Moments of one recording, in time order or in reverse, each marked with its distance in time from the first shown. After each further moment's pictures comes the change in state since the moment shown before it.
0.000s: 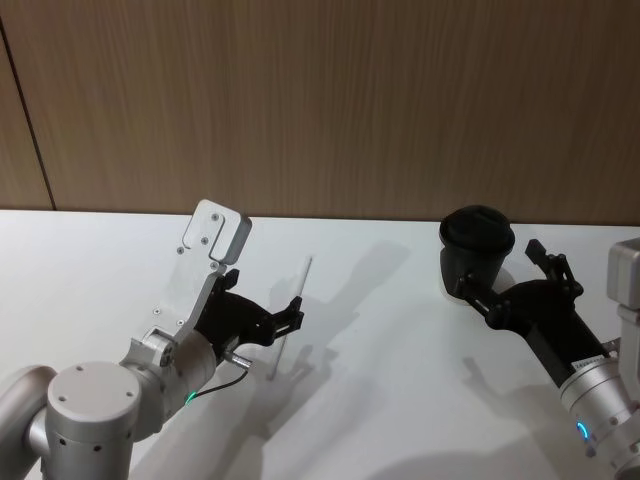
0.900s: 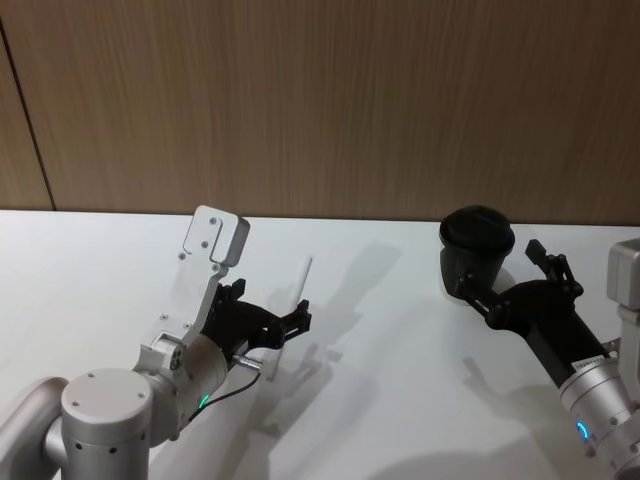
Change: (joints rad) left arm 0.017 -0.074 -0.035 0.036 -0.022 -0.004 0.011; right arm 0.000 0.000 0.000 0.000 0.000 0.000 0.000
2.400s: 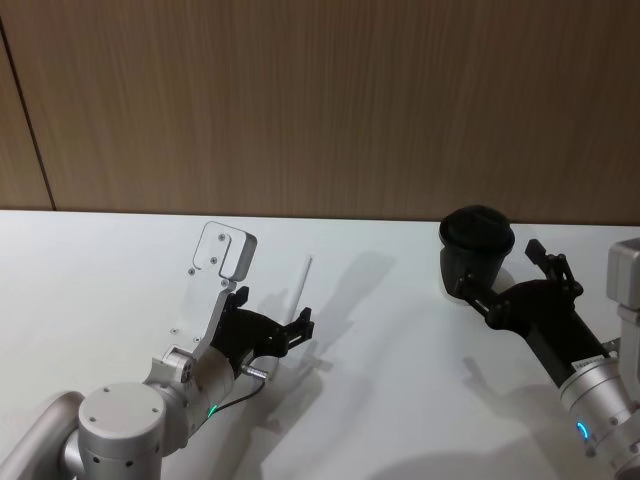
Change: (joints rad) left arm 0.001 -0.036 -0.002 0.076 0.057 -0.074 -0.012; right arm 0.000 0.000 0.000 0.000 0.000 0.000 0.000
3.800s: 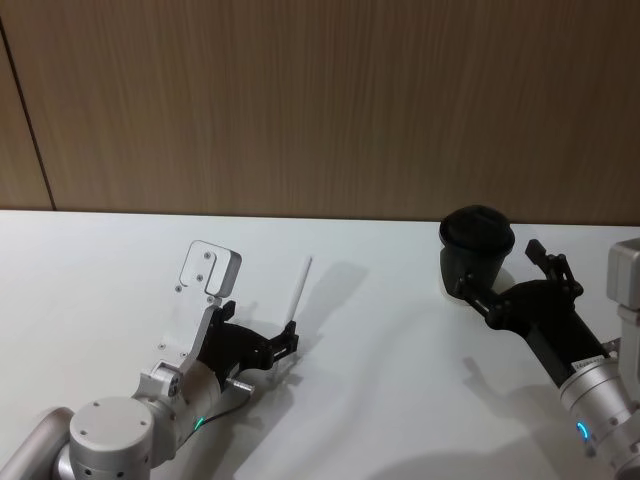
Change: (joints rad) left arm 0.007 -0.008 -0.036 0.079 0.023 -0.059 -0.036; right arm 0.000 0.000 0.000 0.000 0.000 0.000 0.000
